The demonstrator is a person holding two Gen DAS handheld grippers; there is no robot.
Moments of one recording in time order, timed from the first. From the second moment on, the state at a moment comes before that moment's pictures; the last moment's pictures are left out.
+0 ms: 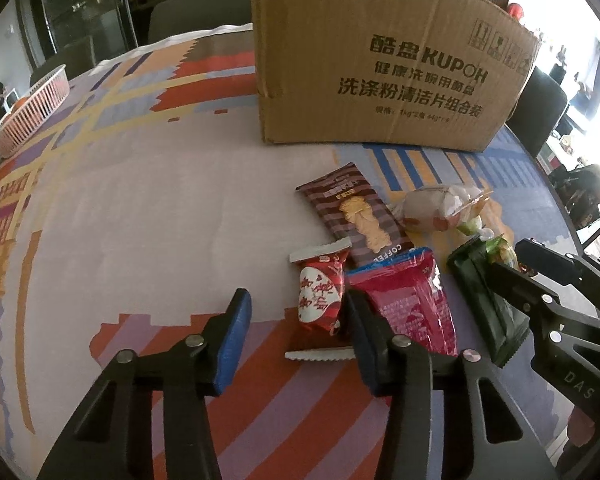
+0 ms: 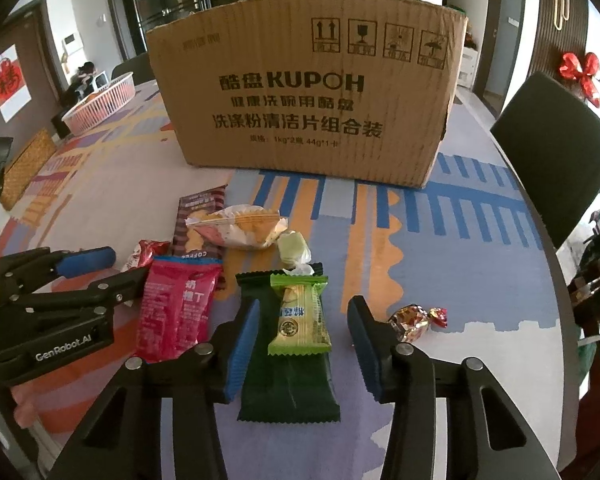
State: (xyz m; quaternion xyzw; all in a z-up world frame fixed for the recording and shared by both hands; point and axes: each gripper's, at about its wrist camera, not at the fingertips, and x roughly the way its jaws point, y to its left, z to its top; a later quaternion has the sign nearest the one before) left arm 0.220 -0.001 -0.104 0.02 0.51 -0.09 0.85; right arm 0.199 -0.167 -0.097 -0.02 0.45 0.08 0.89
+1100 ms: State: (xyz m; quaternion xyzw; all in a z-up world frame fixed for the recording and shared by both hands) left arm 0.195 -0.007 -0.025 0.02 0.44 -0.09 0.89; right arm 0.189 -0.174 -0.049 0.01 0.42 0.12 0.90
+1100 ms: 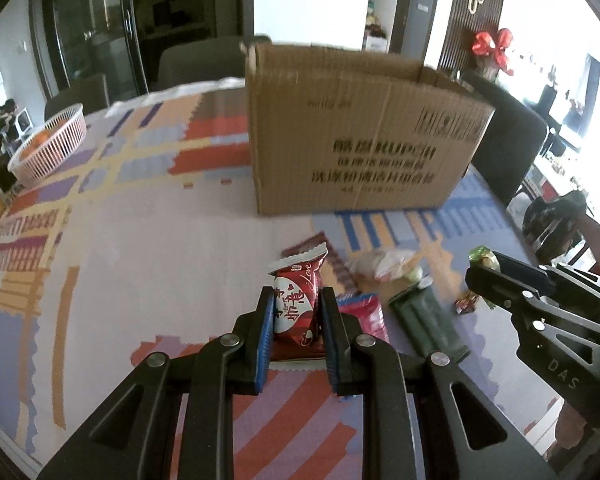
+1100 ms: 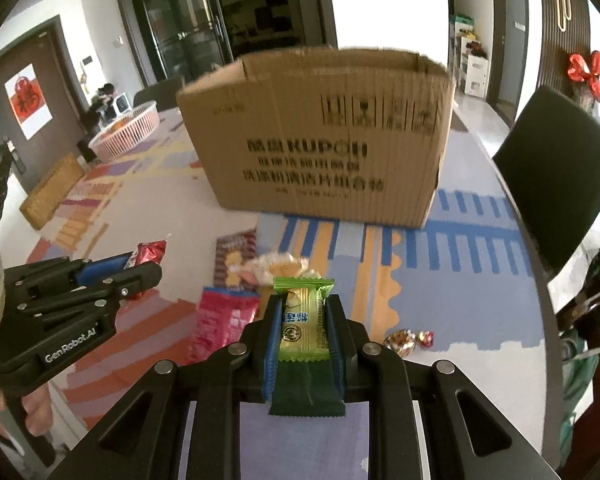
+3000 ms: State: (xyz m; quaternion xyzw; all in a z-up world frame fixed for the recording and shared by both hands) left arm 0.351 -0.039 0.080 0.03 0.38 -0.09 0.92; right arm 0.335 -0.200 0.064 0.03 0.35 0.09 0.93
